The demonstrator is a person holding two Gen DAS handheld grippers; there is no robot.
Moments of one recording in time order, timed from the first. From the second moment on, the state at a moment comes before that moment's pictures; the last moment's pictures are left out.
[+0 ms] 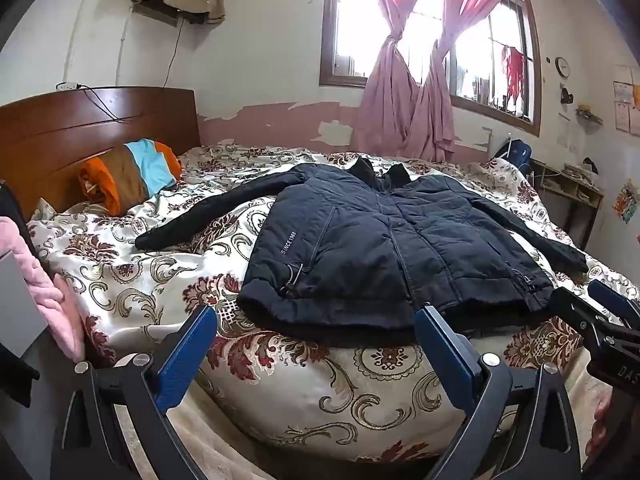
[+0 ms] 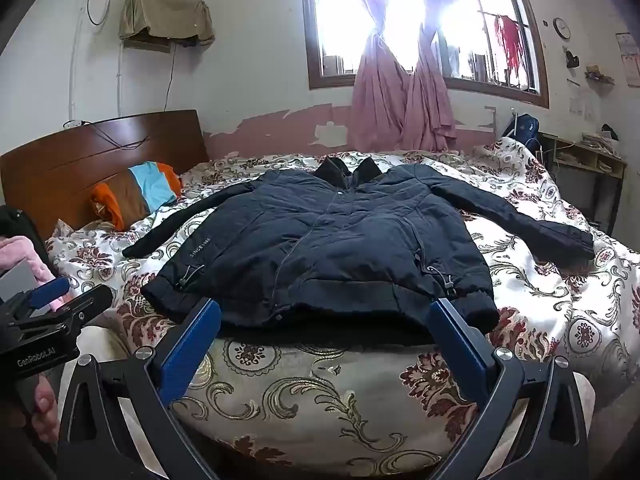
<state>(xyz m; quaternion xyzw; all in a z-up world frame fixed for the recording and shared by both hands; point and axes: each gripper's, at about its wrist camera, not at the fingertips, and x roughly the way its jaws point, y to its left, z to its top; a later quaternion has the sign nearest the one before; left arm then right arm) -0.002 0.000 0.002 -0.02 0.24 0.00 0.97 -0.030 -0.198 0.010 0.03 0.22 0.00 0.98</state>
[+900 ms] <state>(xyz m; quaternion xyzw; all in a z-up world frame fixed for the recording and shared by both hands) -0.001 0.000 0.003 -0.02 0.24 0.00 0.97 -0.032 -0.197 0.009 0.03 0.22 0.00 0.97</state>
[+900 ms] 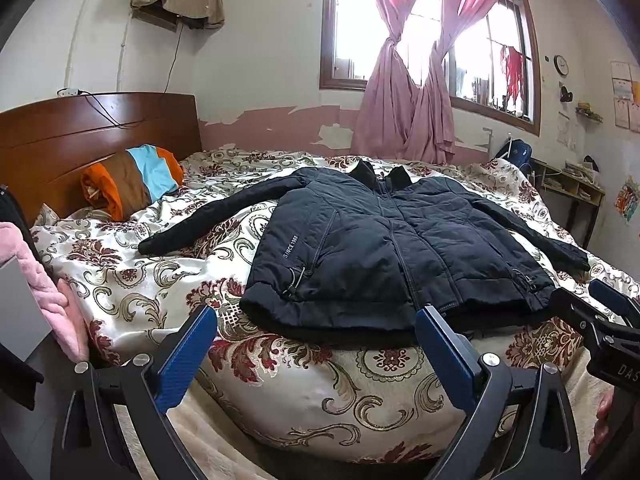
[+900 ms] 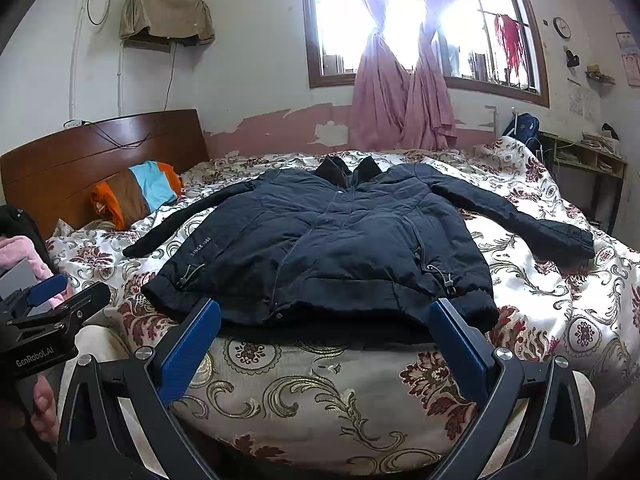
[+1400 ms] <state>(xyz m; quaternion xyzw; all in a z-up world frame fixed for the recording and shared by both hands) -0.002 0.000 0.003 -0.02 0.23 0.00 0.97 -0.033 -0.198 0.007 0.03 0.22 0.00 0.97</state>
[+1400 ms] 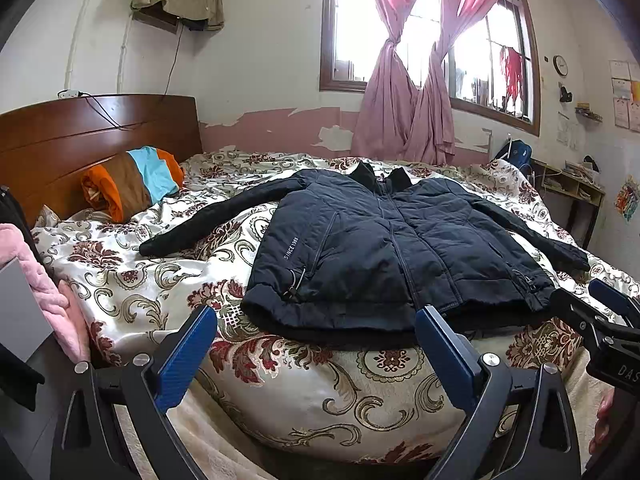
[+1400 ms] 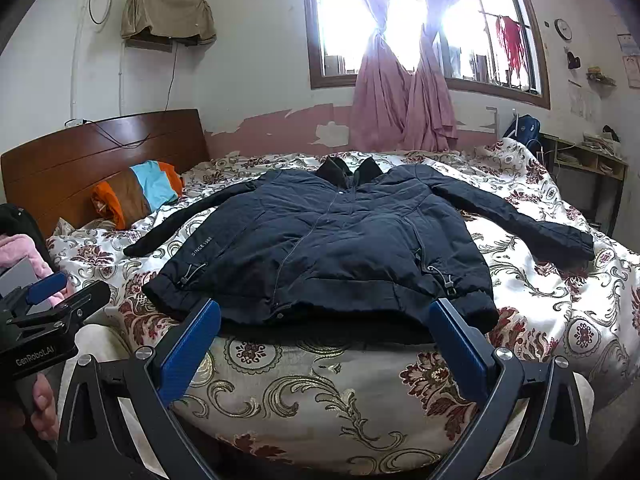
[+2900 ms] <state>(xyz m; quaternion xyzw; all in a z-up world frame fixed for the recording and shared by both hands) 0.038 -0.001 -0.005 0.00 0.31 0.03 0.95 -0.017 -0.211 -0.011 0.04 0.25 -0.01 0.97</state>
